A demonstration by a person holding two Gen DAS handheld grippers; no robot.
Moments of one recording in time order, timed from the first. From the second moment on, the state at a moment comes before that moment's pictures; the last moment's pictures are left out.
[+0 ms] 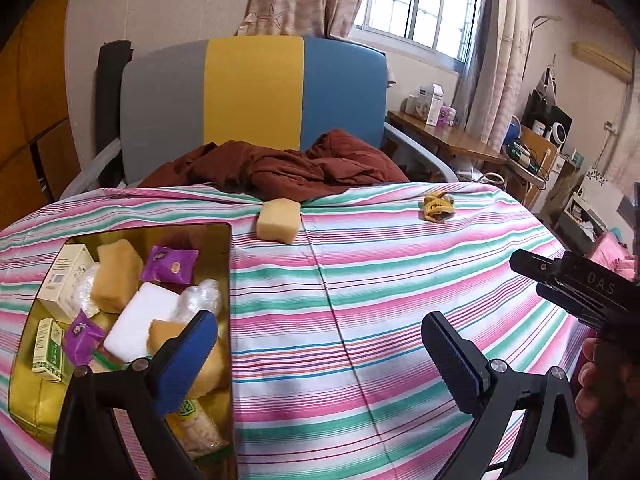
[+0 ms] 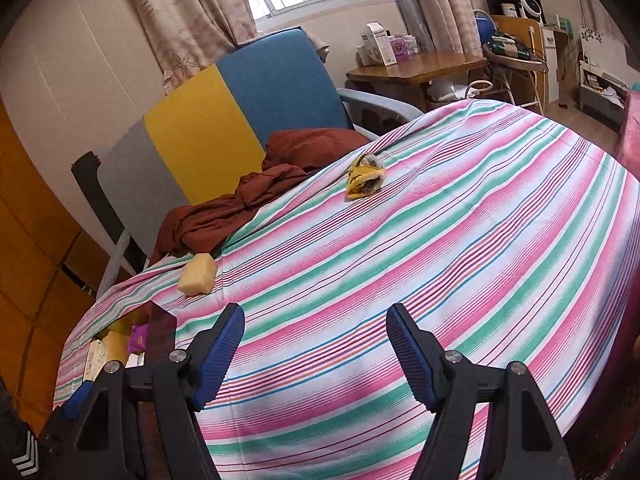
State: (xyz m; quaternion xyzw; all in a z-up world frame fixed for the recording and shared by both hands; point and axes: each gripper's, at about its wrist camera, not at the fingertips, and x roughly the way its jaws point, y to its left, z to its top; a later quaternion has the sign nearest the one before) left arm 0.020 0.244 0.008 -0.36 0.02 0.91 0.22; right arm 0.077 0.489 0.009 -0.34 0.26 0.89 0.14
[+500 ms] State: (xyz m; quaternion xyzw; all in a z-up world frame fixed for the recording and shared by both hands) left arm -0.018 0.274 0.000 -0.36 0.04 0.90 0.23; right arm 0.065 0.500 -0.005 -0.35 0.26 0.89 0.15
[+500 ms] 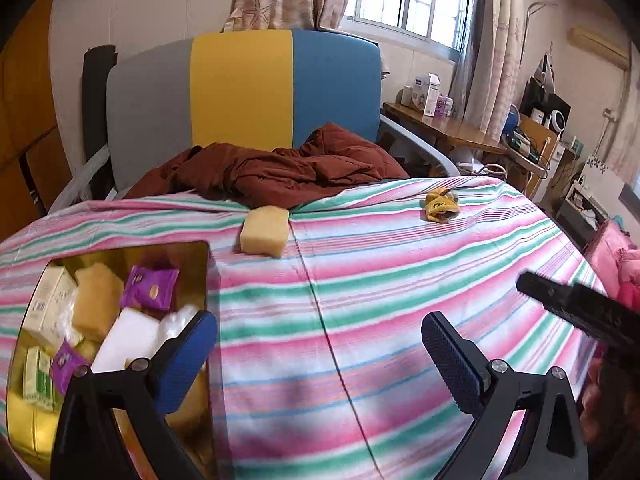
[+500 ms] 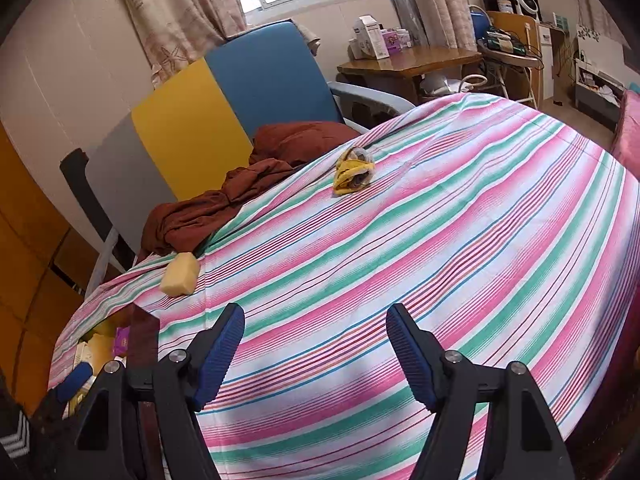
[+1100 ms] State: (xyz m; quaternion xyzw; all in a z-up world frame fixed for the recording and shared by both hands) left arm -0.177 0.334 -0.055 -0.41 0.09 0.90 0.14; right arm 0.054 0.520 -0.057 -0.36 0.28 0.88 0.16
